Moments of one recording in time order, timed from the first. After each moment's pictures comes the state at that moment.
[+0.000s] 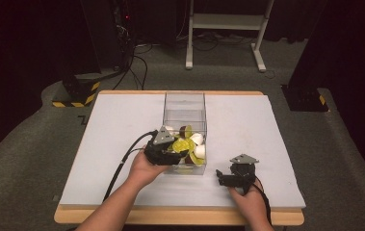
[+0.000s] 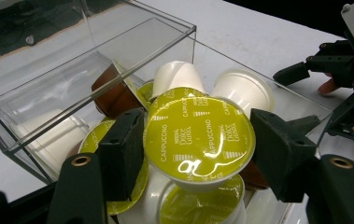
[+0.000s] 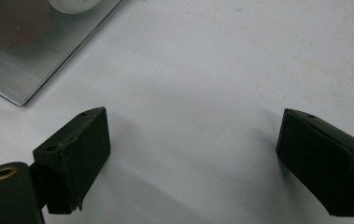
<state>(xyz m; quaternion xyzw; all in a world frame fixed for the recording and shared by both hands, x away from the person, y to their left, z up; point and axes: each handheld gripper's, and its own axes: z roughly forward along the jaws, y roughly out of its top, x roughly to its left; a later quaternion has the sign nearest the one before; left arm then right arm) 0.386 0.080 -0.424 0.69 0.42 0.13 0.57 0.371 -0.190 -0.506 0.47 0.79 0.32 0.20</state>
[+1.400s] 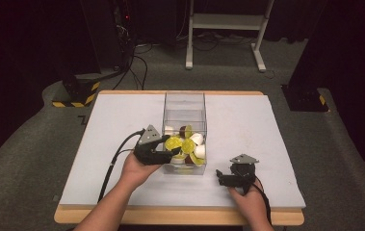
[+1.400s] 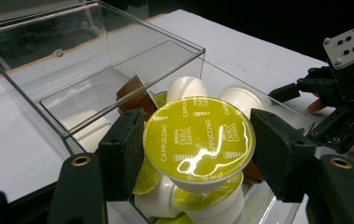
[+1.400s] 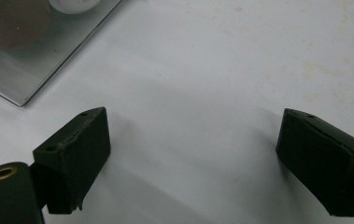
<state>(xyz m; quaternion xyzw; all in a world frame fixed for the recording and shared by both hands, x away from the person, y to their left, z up) 0.377 0.109 -0.409 0.66 0.43 0.13 0.60 0.371 -0.190 -0.506 0.47 0.79 0.32 0.20</state>
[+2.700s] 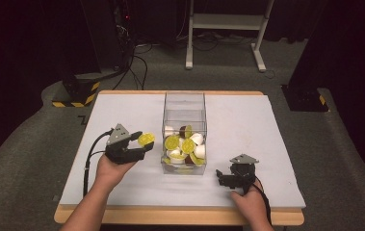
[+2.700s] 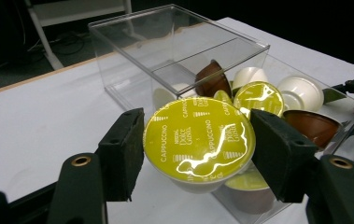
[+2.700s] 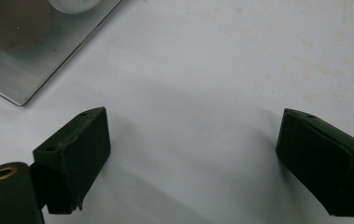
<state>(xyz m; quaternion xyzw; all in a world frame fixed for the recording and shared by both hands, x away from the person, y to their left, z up) 0.371 0.183 -0.405 0.62 0.46 0.18 0.60 0.371 -0.190 -0.506 0.47 0.79 0.32 0.20</state>
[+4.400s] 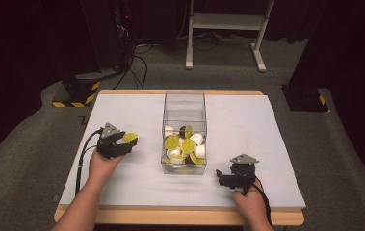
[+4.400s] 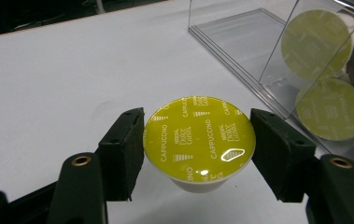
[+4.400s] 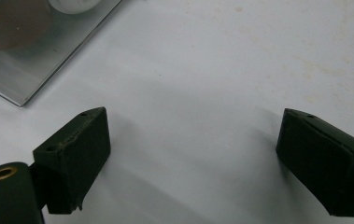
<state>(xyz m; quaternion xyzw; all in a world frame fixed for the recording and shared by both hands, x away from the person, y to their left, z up) 0.422 0.230 -0.465 0.61 0.55 0.22 0.53 0.371 -0.190 -0.506 0.47 0.79 0.32 0.20</state>
